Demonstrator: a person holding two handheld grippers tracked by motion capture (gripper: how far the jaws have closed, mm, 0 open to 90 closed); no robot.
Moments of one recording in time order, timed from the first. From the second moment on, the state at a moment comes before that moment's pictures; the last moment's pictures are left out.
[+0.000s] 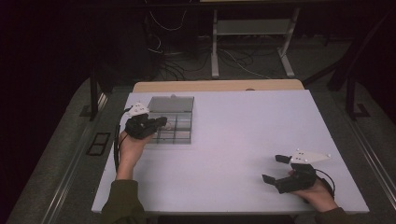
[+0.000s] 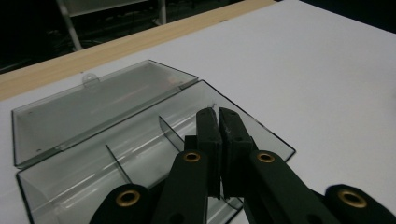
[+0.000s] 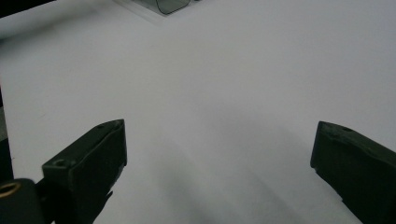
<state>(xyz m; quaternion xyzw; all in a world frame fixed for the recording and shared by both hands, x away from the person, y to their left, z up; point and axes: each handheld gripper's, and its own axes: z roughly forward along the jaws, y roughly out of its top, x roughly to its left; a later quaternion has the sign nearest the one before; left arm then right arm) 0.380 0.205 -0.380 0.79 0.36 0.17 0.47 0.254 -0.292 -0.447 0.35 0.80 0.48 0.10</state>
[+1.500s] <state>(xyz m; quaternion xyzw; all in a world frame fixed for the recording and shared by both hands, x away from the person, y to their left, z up) 0.423 0.235 -0.416 0.78 0.45 0.21 0.39 0.255 -0.292 -0.449 0.35 0.80 0.47 0.10</state>
